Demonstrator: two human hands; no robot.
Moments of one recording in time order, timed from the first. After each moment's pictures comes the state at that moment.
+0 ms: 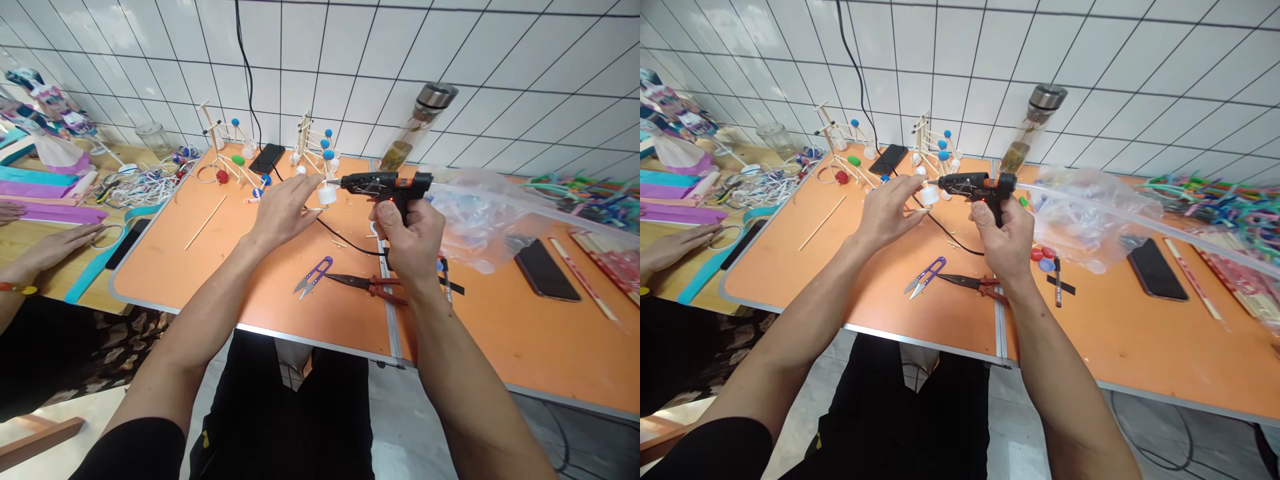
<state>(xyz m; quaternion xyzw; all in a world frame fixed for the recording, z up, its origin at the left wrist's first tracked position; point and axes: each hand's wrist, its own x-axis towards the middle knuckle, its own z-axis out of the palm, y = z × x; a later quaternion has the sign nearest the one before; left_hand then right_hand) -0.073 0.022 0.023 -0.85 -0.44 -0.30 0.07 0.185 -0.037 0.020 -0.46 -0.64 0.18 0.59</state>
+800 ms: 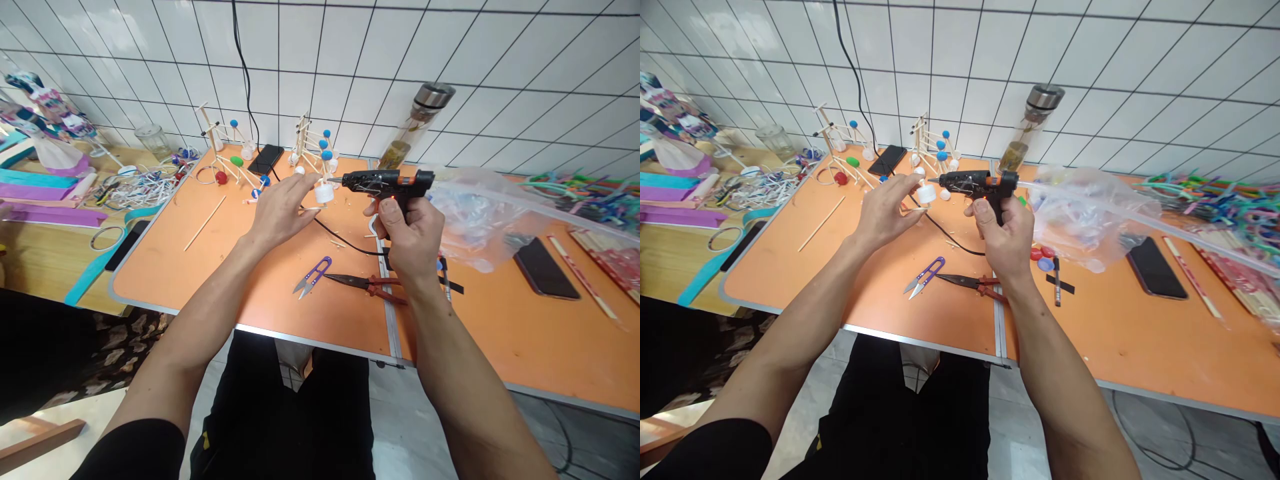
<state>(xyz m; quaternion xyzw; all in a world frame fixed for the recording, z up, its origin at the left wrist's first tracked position) -0.074 0.020 0.026 -0.84 -0.44 -0.32 0.04 0.179 -0.041 0.028 -0.45 -0.63 0.21 0.60</state>
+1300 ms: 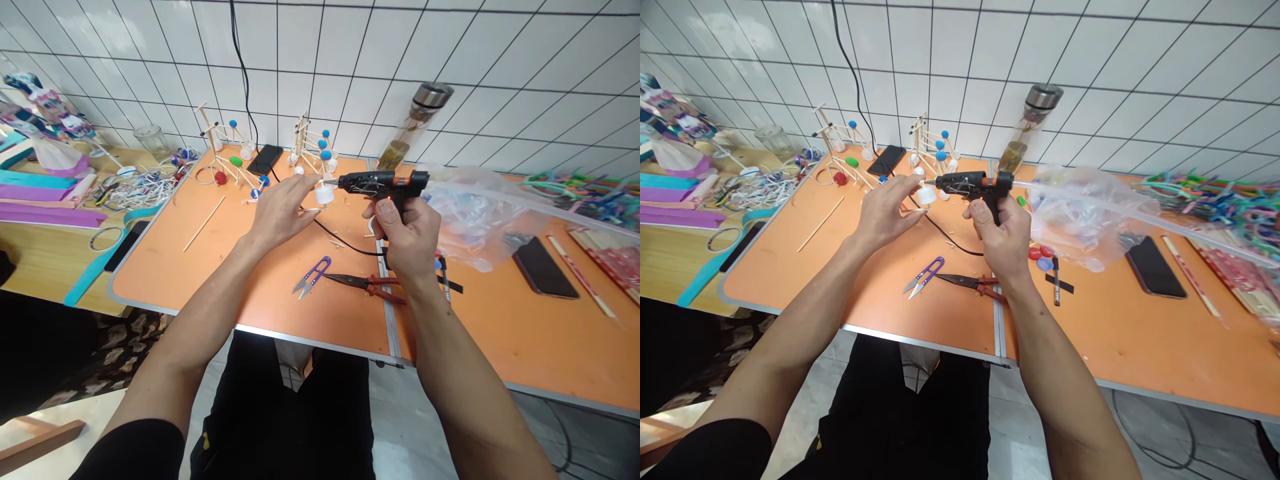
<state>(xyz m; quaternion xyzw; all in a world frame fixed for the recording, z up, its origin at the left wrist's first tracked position) -0.072 0.019 0.026 -0.84 -0.44 -0.31 0.04 0.180 -0.039 0.027 -0.45 -0.63 0.21 0.60</state>
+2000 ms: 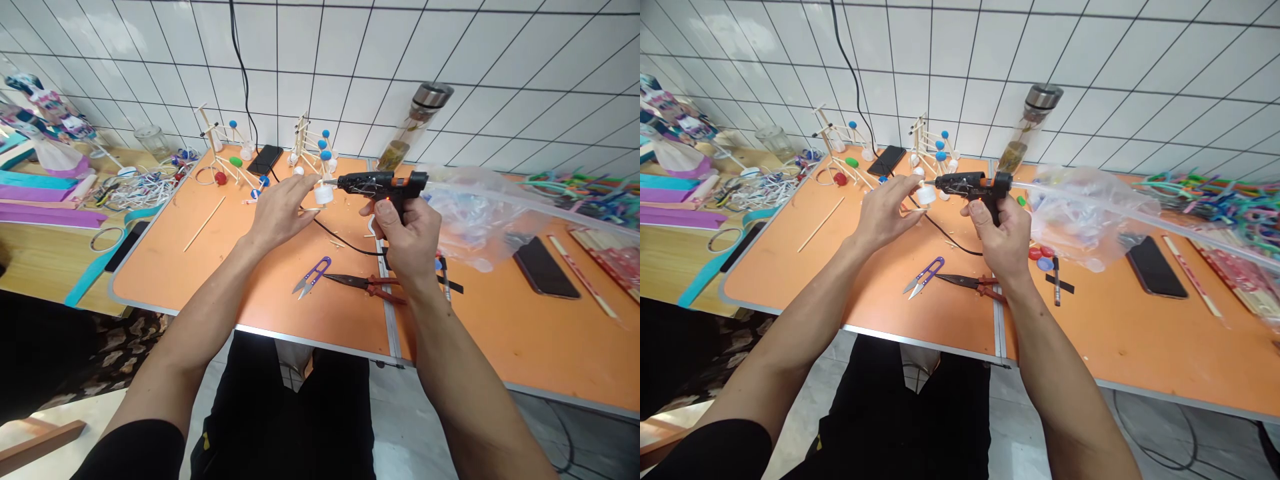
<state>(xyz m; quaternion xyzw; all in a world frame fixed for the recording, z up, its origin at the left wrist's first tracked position) -0.073 0.020 0.025 -0.84 -0.44 -0.32 0.04 0.180 -0.043 0.030 -0.45 -0.63 0.21 0.60</state>
